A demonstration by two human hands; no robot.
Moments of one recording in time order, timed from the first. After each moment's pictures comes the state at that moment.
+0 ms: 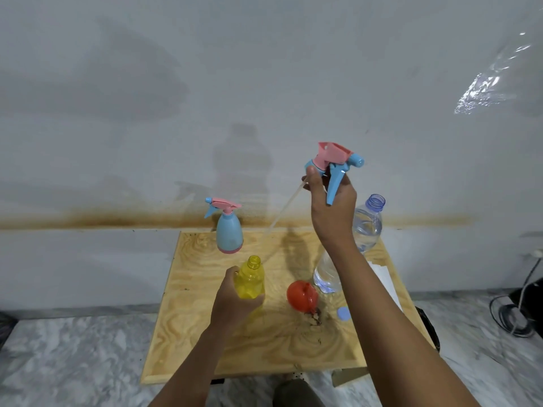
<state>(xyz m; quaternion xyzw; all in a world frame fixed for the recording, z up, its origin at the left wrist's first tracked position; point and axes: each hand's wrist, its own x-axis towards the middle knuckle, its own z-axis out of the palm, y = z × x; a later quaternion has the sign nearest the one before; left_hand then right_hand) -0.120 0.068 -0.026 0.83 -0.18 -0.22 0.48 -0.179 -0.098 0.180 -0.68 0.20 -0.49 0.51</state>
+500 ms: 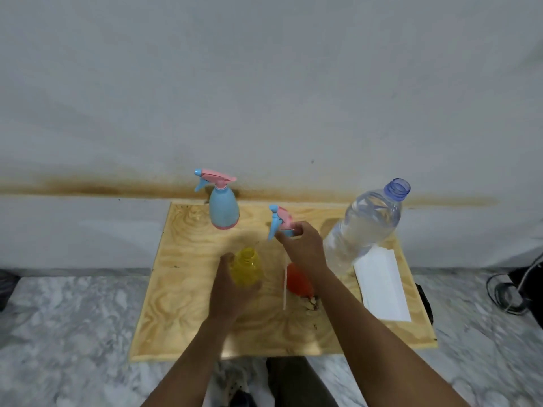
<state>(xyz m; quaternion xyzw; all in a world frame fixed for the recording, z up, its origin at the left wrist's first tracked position) -0.125 0.045 -0.065 0.86 -0.14 -0.18 0.46 -0.166 -0.126 0.003 -0.76 0.41 -0.17 0.47</state>
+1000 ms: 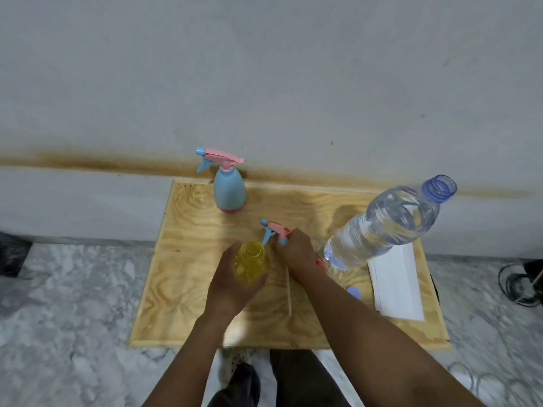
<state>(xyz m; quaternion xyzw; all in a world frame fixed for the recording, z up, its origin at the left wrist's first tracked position) -0.117 0.052 -0.076 0.86 -0.17 -0.19 0.45 -0.142 -0.122 -0.082 -0.80 0.45 0.02 0.40</state>
